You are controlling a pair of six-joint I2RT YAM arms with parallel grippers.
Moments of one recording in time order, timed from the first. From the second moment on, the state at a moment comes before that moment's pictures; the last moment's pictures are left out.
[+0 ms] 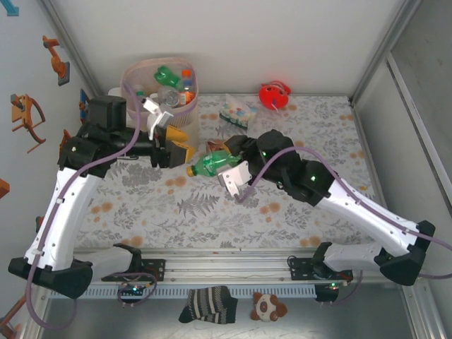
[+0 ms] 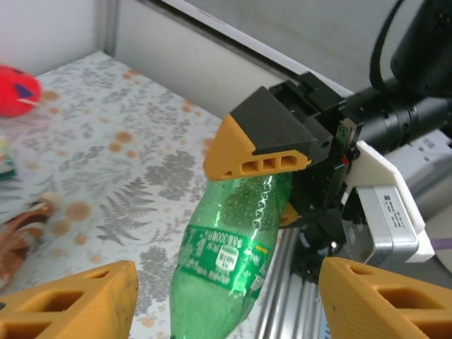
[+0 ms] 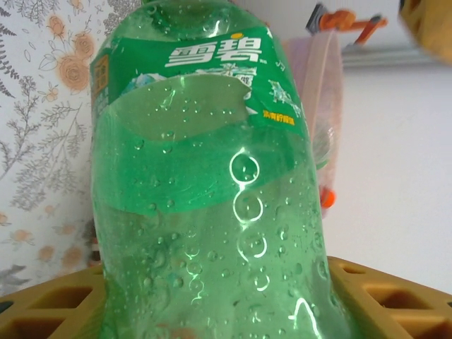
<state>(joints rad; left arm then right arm) -0.41 1.19 1.54 -0.98 0.91 0.16 0.97 1.18 1.28 -0.53 0.05 -1.46</state>
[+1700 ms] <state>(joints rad) -0.76 1.45 1.75 -1.34 0.72 0.44 1.14 1.12 1.29 -0.56 0.17 -1.57</state>
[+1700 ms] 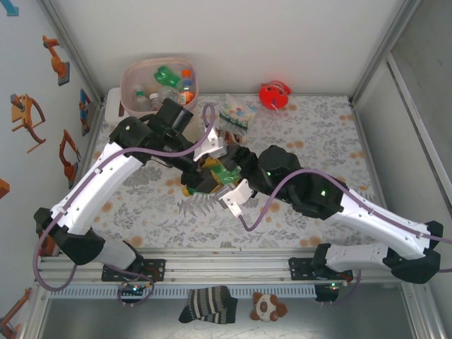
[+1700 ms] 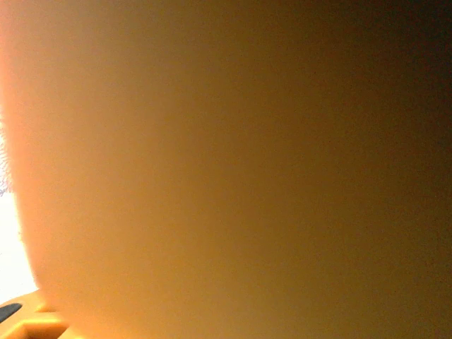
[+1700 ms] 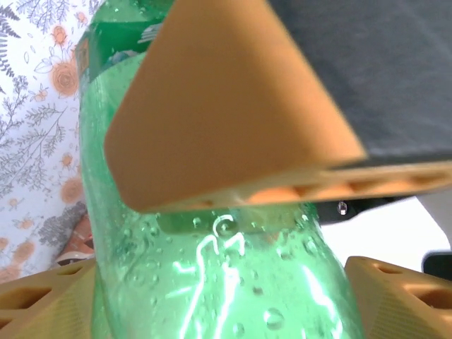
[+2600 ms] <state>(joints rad) -0.39 1.35 1.64 -0.78 0.49 0.19 1.14 0.93 1.16 -0.52 0.18 -1.06</state>
